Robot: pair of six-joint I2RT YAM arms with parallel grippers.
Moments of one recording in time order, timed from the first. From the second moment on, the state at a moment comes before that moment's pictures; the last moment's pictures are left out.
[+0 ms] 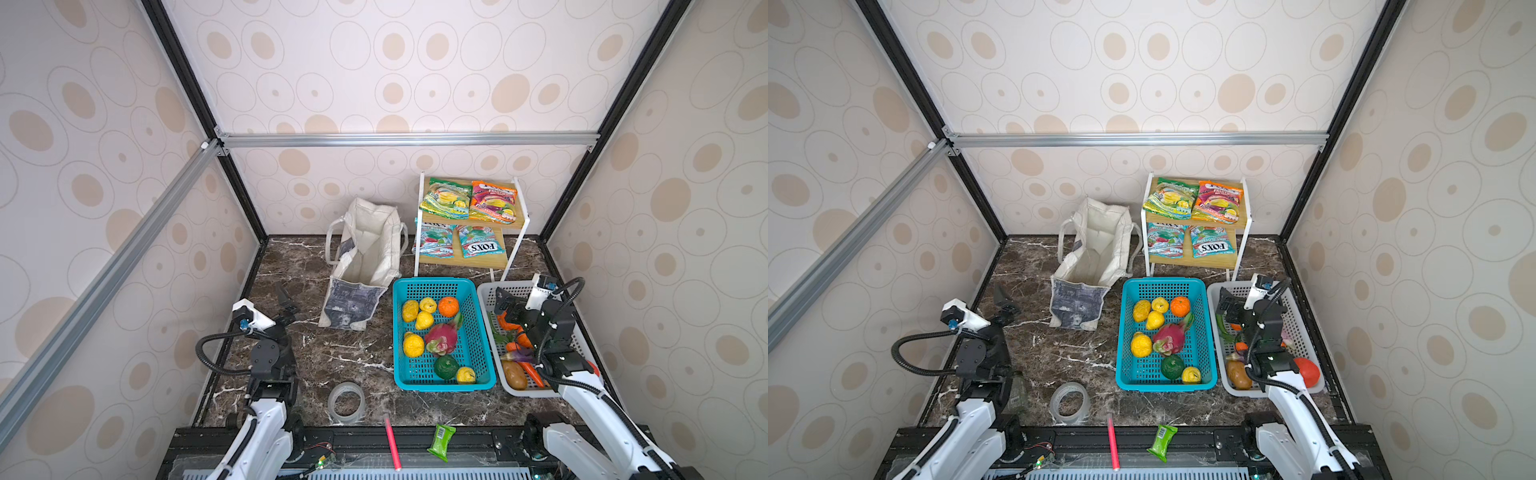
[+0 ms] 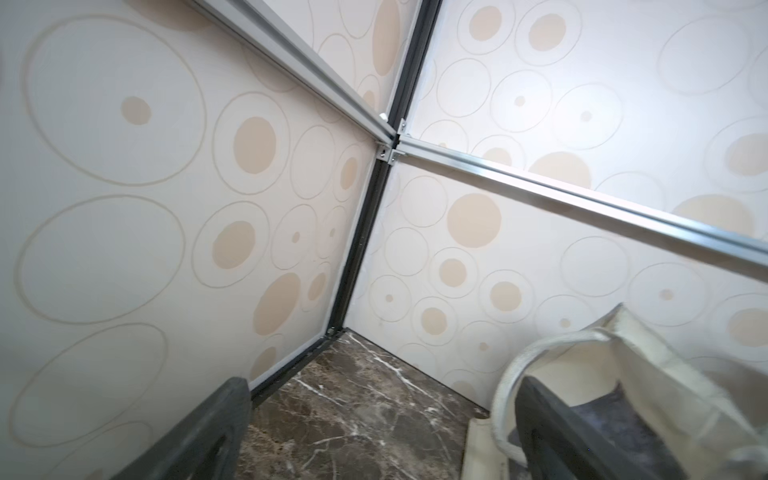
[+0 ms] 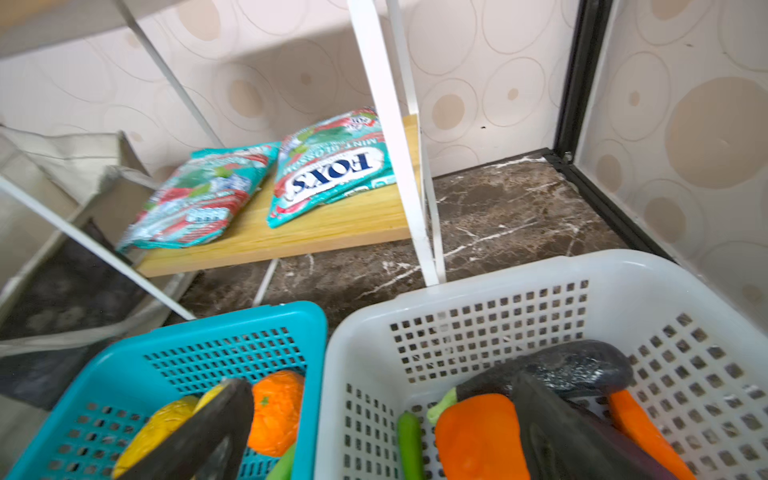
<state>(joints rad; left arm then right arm) -0.02 0.69 0.21 0.76 -0.42 -0.28 0.08 0.82 0.47 0.11 0.01 0.30</state>
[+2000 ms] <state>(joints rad) -0.77 1.77 1.65 -0.92 -0.55 -0.14 0.32 0.89 0.77 -0.31 -0.32 0.44</state>
